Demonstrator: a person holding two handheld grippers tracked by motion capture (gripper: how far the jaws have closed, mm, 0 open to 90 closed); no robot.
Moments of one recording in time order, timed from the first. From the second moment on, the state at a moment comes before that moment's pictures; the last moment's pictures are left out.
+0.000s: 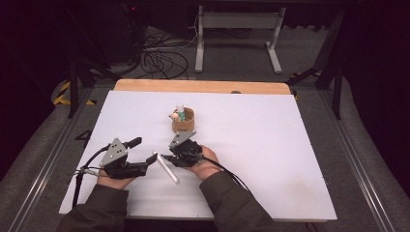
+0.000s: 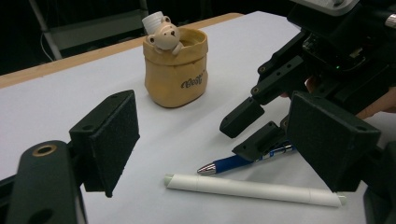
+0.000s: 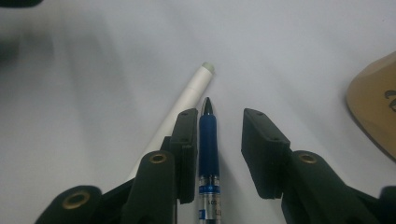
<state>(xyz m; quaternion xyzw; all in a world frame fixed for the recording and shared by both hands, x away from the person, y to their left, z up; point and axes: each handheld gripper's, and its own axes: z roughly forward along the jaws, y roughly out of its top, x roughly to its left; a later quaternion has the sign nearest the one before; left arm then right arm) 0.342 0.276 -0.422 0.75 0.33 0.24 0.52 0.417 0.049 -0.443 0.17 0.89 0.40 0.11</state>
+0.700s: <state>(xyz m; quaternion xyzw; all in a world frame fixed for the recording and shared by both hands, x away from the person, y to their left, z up) 0.342 0.275 -0.423 0.75 0.32 0.24 0.53 0.422 0.057 -0.453 0.17 0.91 0.37 0.10</state>
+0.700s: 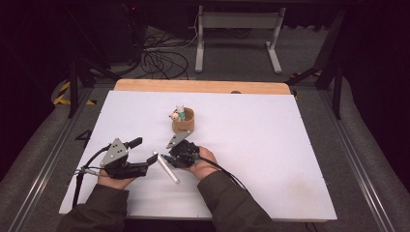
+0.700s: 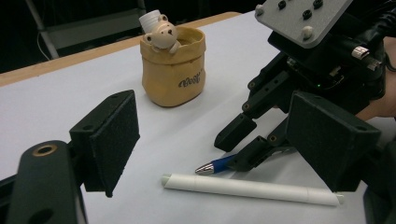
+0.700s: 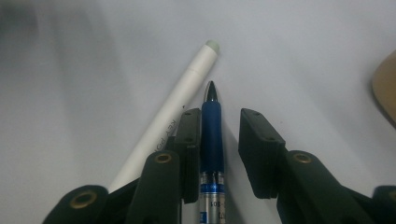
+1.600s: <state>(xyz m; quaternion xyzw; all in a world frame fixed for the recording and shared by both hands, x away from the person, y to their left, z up) 0.342 0.272 -0.424 0.75 0.32 0.24 0.52 0.419 0.048 -0.442 0.19 0.88 0.41 0.11</state>
